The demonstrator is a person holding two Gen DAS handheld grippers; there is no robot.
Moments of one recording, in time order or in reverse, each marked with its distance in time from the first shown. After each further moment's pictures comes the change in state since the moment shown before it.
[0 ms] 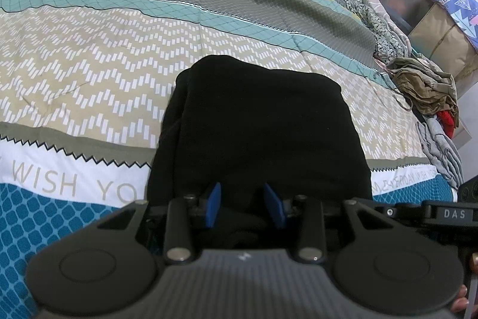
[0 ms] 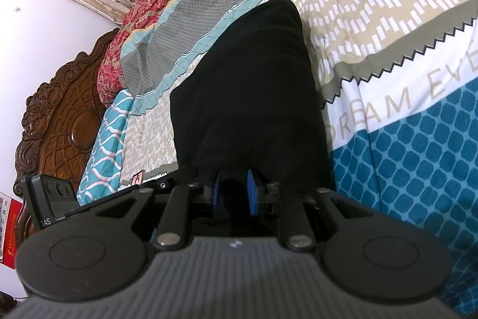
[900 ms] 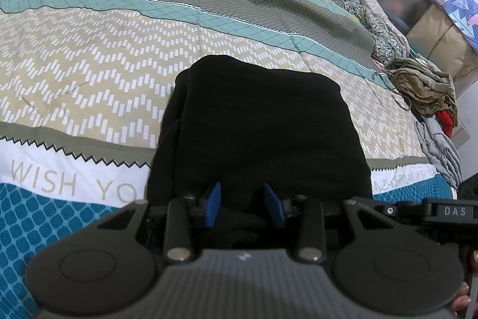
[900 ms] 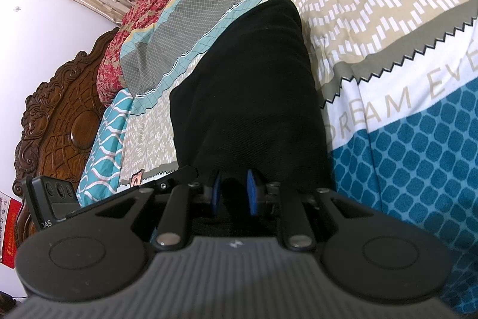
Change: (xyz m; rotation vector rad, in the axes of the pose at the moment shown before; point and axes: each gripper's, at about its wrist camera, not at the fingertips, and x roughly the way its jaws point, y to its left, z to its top) left arm 0.000 0.001 -0.001 0.004 -0.009 0.000; right arm 0.000 0.000 0.000 -0.001 0.001 0.000
